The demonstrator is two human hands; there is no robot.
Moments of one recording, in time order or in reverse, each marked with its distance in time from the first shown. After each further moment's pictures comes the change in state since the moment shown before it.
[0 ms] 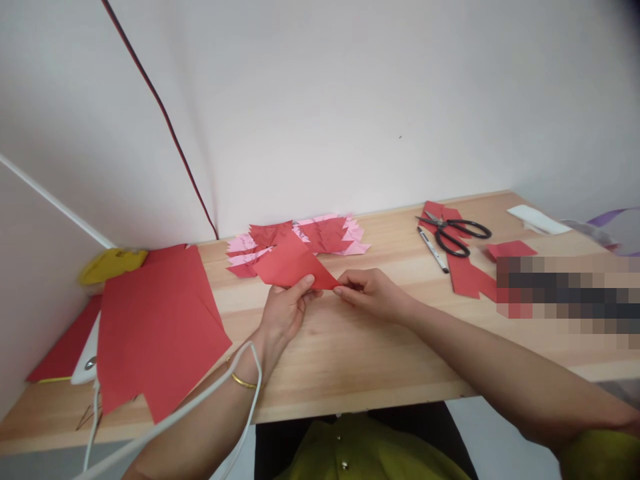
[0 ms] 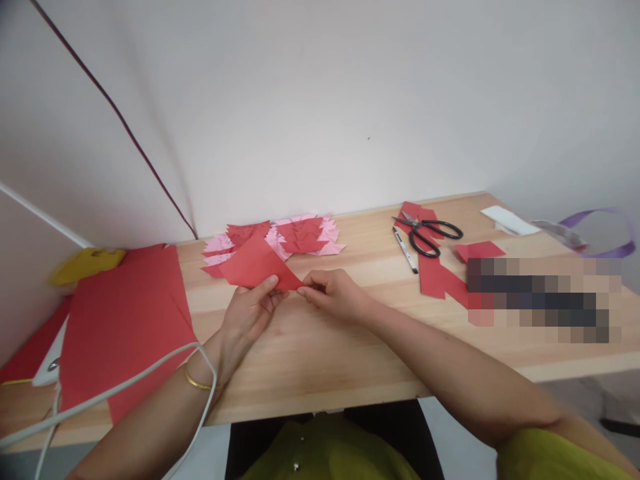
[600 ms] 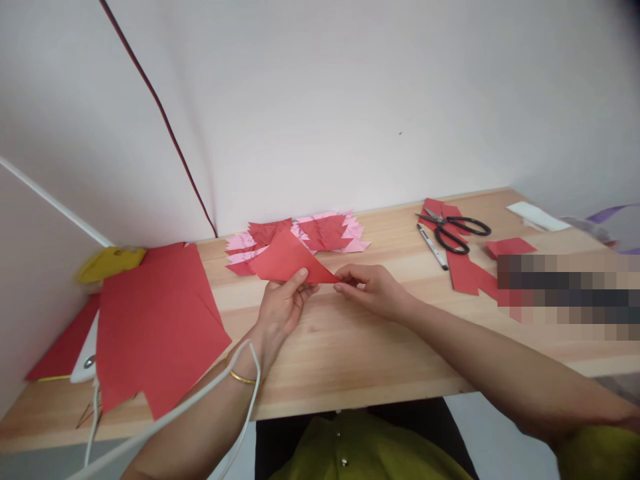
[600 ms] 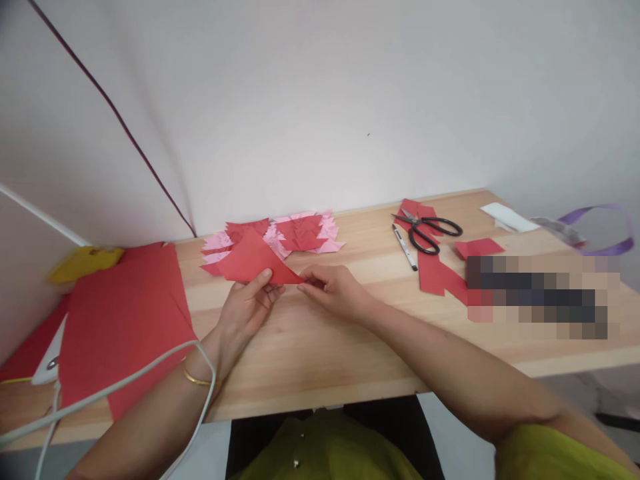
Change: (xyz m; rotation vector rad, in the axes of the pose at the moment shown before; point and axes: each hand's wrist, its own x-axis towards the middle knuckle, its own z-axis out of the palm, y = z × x) left_hand 0.003 0.004 -0.002 -0.043 -0.006 -0.023; right_hand -0.001 -0.003 0.000 0.013 0.080 -0.072
